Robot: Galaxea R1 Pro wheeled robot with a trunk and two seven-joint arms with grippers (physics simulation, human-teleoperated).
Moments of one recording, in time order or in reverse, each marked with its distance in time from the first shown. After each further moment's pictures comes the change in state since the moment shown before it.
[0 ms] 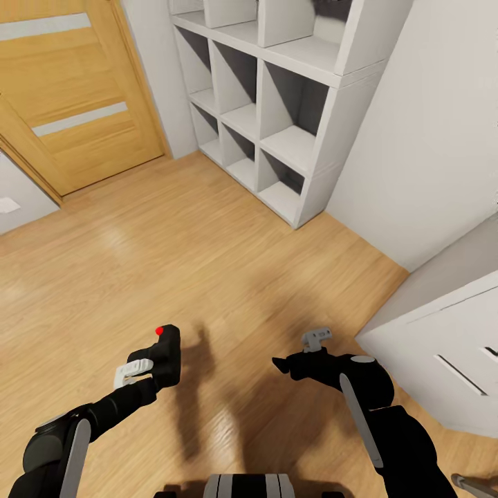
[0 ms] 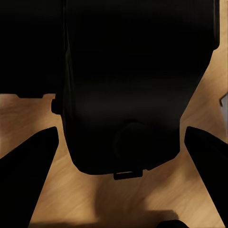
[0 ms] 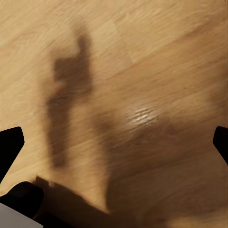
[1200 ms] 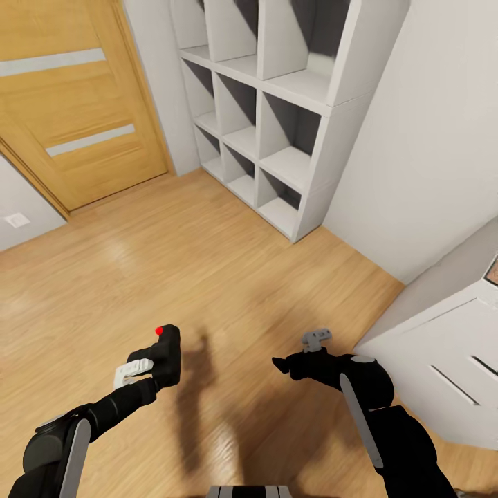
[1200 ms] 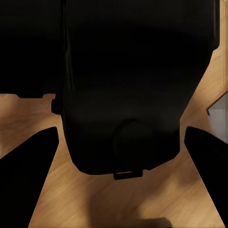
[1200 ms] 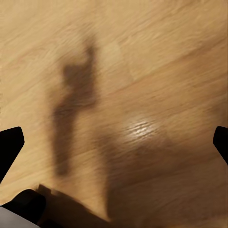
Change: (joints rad) left arm 0.000 0.000 0.000 0.000 0.002 -0.001 0.000; right arm 0.000 0.000 0.001 0.000 -0.001 0.000 0.000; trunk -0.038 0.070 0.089
